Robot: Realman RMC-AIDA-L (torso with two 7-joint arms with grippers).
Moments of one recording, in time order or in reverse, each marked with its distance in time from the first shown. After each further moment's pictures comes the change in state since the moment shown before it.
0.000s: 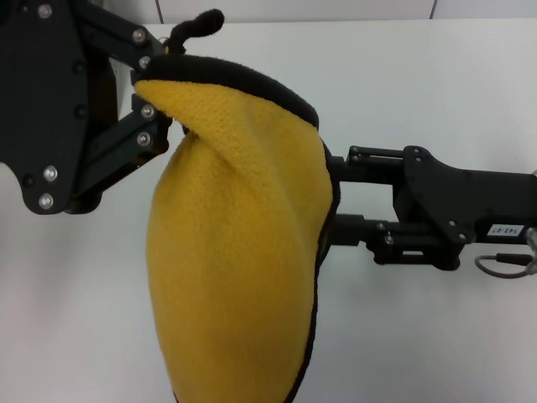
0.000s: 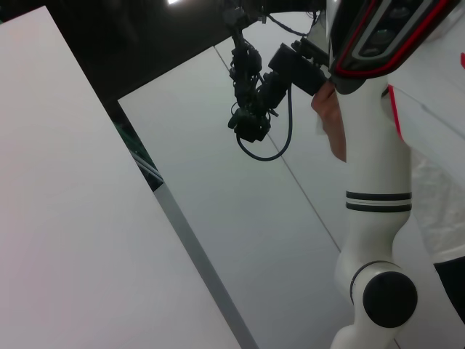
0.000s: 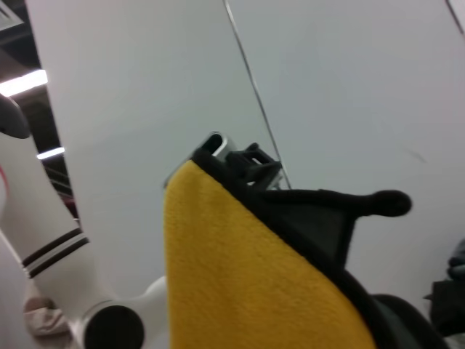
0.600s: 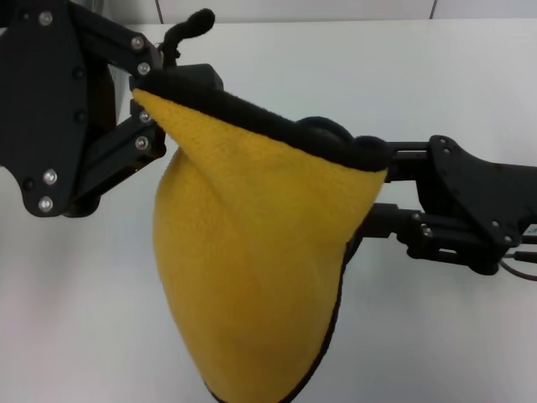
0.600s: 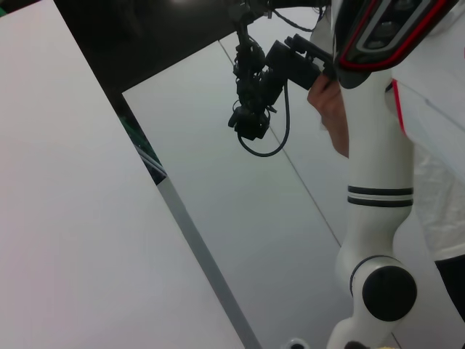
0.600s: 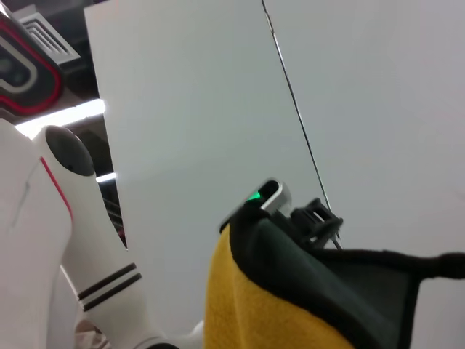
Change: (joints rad) left arm 0.007 0.003 0.000 -0.011 0.010 0.000 0.000; right arm -0.004 -0.005 0.002 -0.007 0.045 -0.103 -0.012
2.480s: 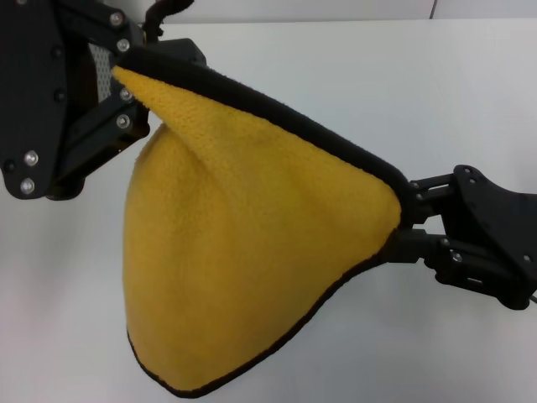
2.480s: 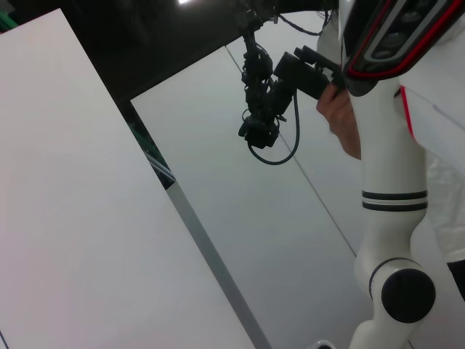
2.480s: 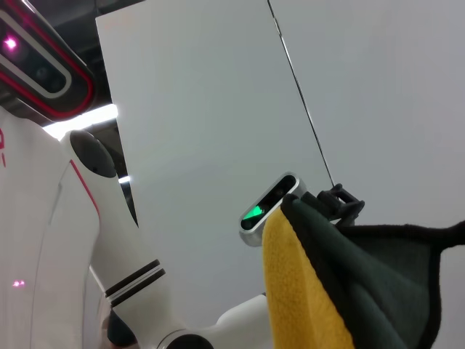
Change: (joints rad) left arm -0.009 0.011 -0.022 -0.008 -0.020 -0.001 0.002; right arm -0.051 -0.008 0.003 -0.002 -0.031 -0.049 -0.005
